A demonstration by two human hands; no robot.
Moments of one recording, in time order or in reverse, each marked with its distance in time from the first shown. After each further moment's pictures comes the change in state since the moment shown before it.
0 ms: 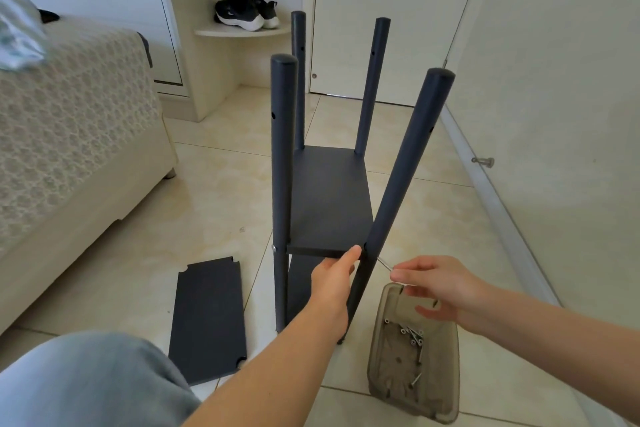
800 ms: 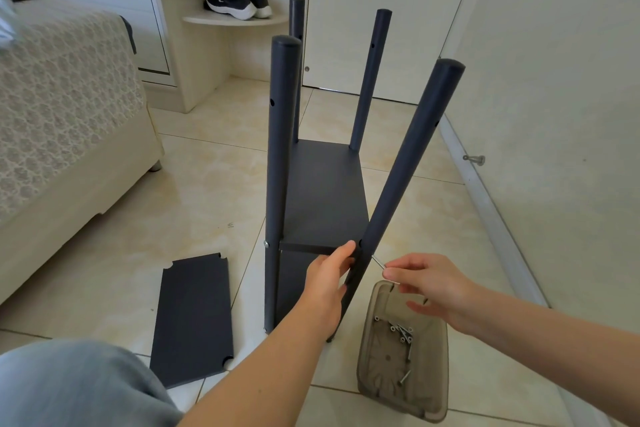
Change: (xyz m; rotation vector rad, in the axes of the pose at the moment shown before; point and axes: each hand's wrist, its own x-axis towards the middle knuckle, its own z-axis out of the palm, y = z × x) left_hand 0.018 -0.007 0.001 -0.109 -0.099 -0.003; right_hand 0.009 0.004 0.001 -0.015 0.019 -0.047
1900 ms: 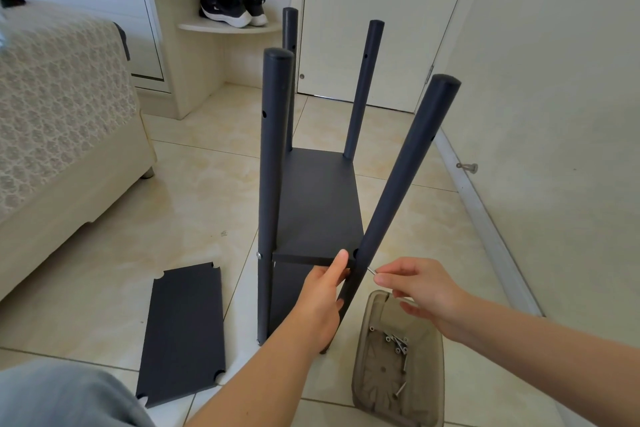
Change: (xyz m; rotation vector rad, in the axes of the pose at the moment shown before) left_hand 0.002 -0.002 -0.005 0.102 -0.068 -0.005; right_hand 0.000 -0.006 0.006 -0.037 0.046 -0.095
